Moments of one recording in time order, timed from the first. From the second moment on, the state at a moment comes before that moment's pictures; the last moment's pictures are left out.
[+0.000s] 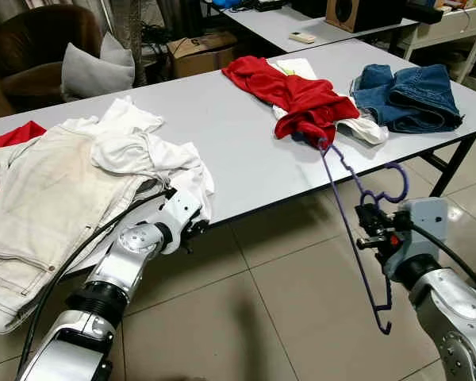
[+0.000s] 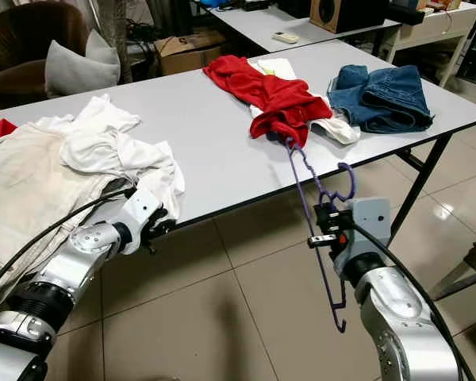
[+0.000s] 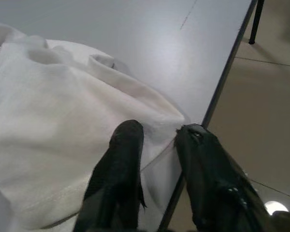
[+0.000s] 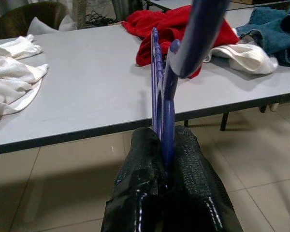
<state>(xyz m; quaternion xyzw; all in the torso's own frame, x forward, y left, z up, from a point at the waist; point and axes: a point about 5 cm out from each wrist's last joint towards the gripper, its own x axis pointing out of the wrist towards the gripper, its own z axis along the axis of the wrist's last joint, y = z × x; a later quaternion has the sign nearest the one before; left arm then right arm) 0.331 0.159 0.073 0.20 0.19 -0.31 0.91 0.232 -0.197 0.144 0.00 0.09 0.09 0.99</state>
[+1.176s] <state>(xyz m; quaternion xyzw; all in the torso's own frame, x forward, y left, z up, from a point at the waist) 0.382 0.163 0.273 -0.13 -0.13 -0.29 0.94 0.237 -0.187 0.152 -0.01 0.06 0.13 0.99</state>
